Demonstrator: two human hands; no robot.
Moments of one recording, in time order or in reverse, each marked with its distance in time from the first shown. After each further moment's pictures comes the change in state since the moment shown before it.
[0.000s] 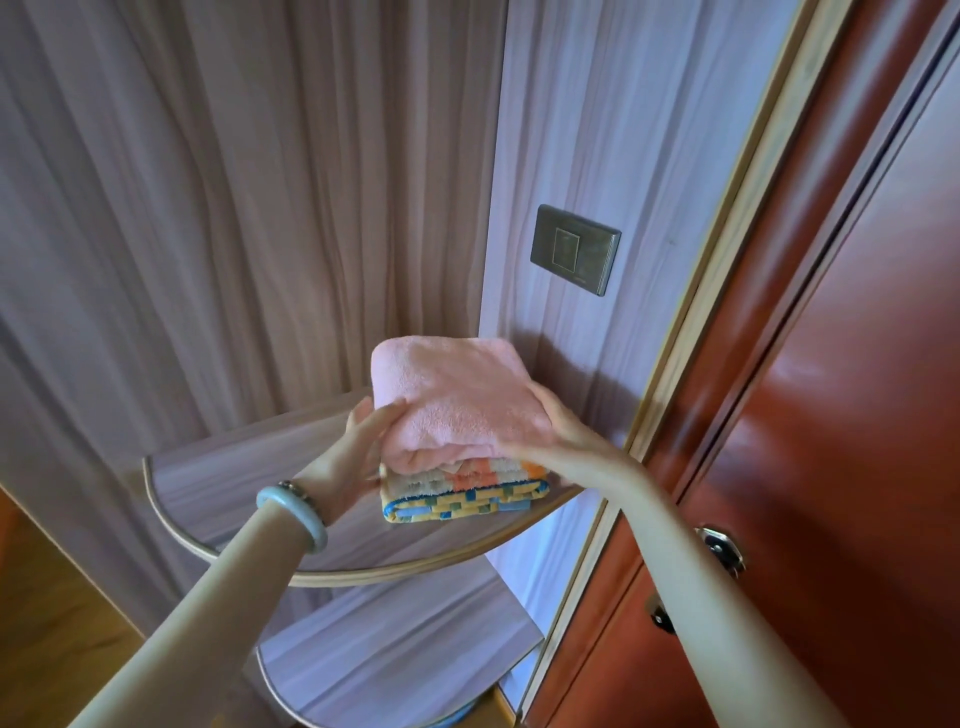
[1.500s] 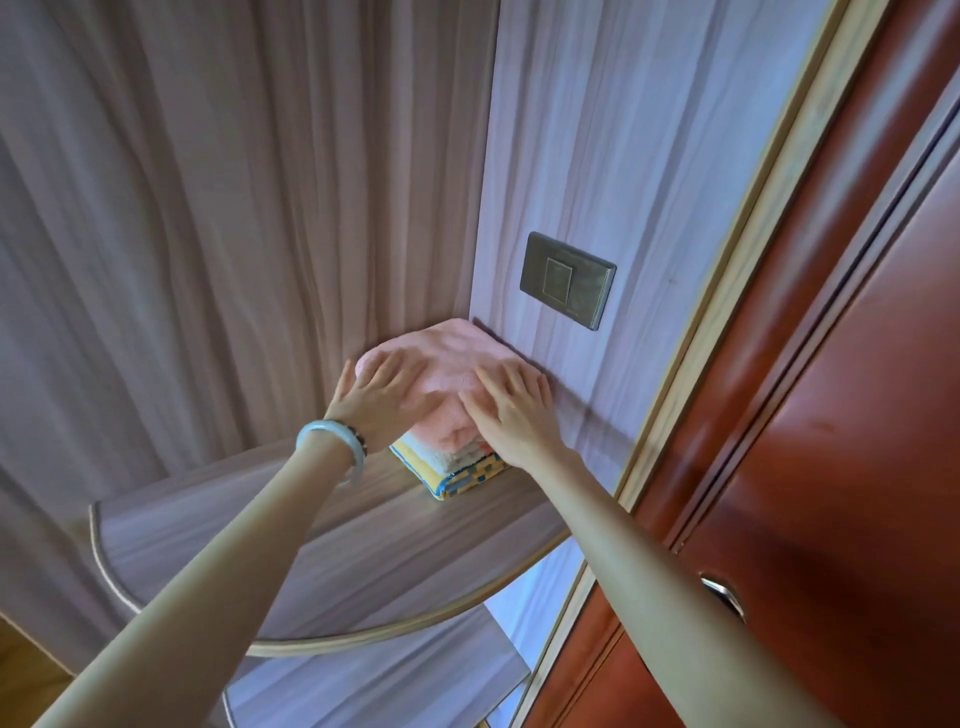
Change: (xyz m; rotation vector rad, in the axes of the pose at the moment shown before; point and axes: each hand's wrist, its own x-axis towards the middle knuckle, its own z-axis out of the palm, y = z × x) left_hand 0.091 0.054 0.015 1.551 0.161 0.540; right_hand 0.112 0.004 0.008 -0.814 0.458 -0.184
